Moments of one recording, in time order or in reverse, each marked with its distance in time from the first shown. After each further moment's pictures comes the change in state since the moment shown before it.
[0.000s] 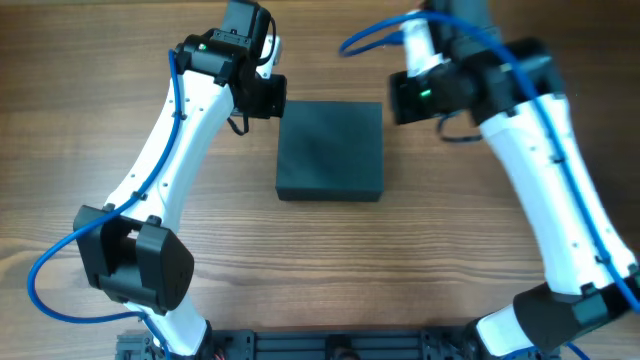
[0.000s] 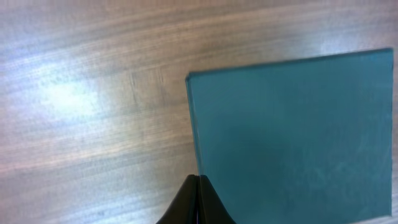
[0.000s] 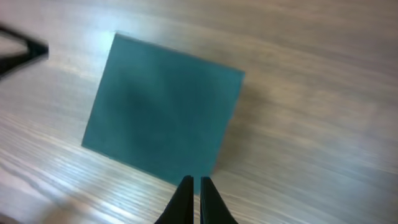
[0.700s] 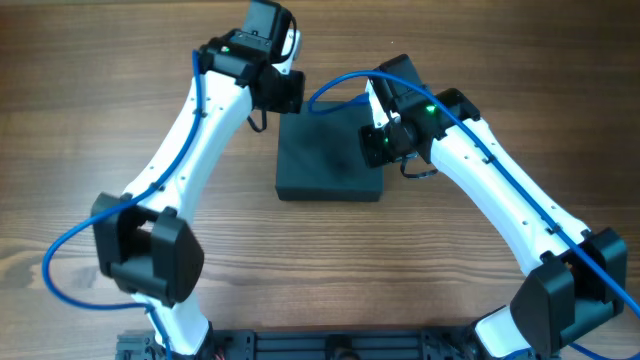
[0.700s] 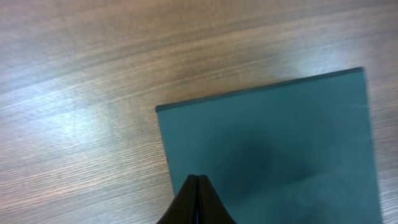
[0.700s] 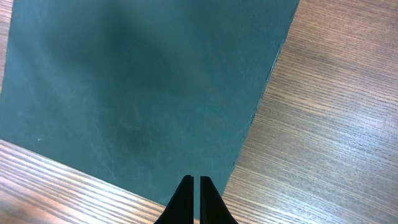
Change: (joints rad) left arm -0.058 0.051 0.000 0.107 -0.002 0.000; right arm 0.061 0.000 -0.442 0.305 0.014 0.051
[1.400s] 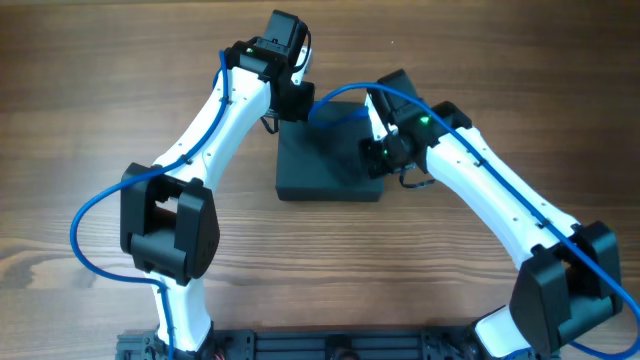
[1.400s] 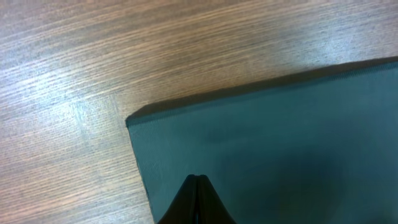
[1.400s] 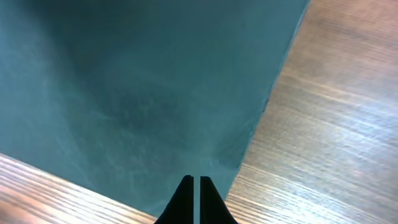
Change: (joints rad) left arm -0.019 0.121 0.000 0.037 0.000 0.000; right arm 0.000 0.005 -0.130 0.089 -0.020 0.000
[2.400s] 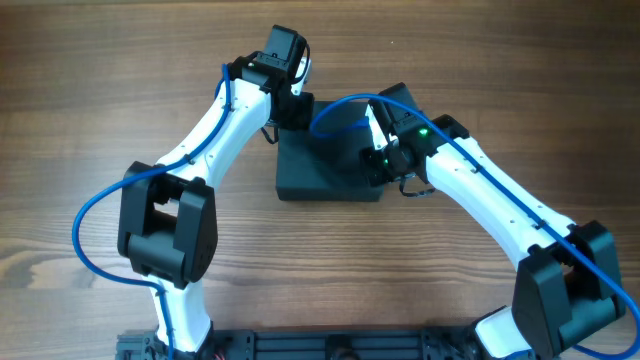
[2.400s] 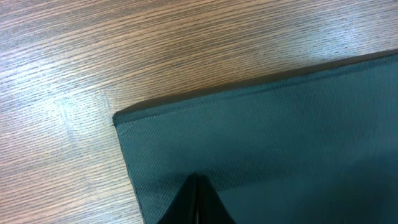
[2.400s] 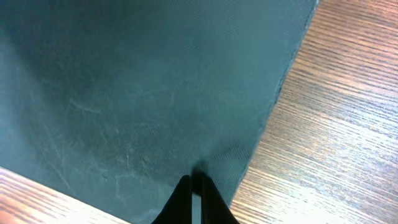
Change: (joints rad) left arm 0.000 -0.016 -0.130 0.111 0.006 -0.002; right arm 0.000 -0.013 -0.090 0.092 -0.014 0.002
